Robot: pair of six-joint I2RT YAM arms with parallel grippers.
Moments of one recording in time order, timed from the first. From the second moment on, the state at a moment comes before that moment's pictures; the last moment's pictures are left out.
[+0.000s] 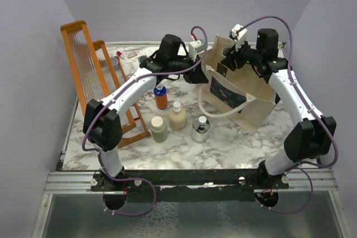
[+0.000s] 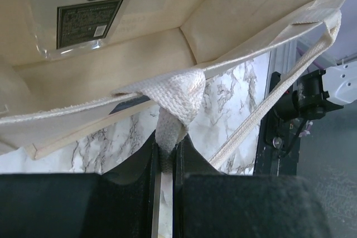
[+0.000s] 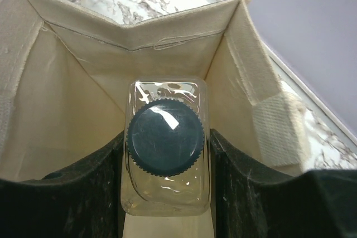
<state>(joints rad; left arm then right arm) -0.57 1.79 1.65 -0.36 0.81 -0.10 0.17 1.54 1.47 -0.37 -0.54 -0.45</state>
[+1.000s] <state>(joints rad) -0.56 1.80 1.65 -0.38 0.85 -0.07 0.16 1.72 1.39 -0.17 -0.57 -0.58</state>
